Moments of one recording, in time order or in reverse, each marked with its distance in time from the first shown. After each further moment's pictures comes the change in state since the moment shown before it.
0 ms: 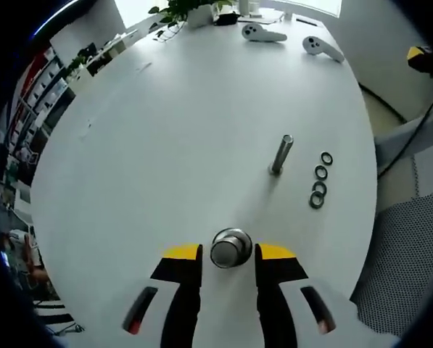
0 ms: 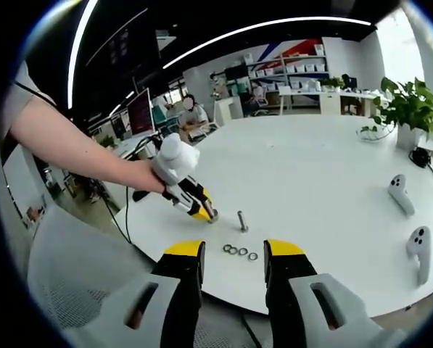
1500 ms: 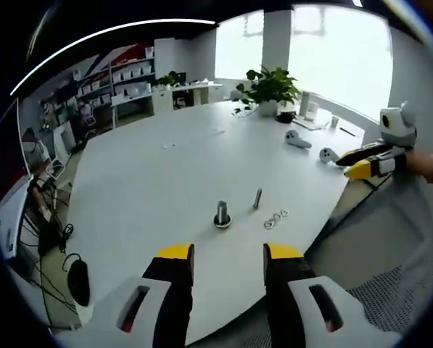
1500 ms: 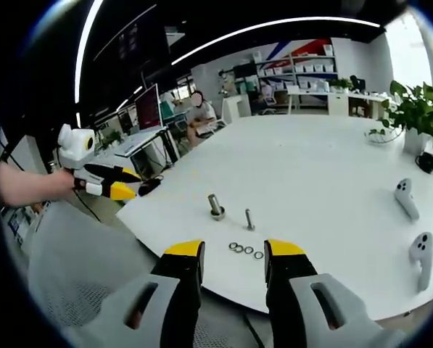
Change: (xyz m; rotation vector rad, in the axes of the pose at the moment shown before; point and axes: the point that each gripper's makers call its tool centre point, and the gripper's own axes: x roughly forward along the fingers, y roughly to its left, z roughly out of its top) left arm -0.183 -0.055 -0.062 -0.464 -0.483 0.160; right arm 0.001 0.009 -0.004 -0.036 0.021 0.037
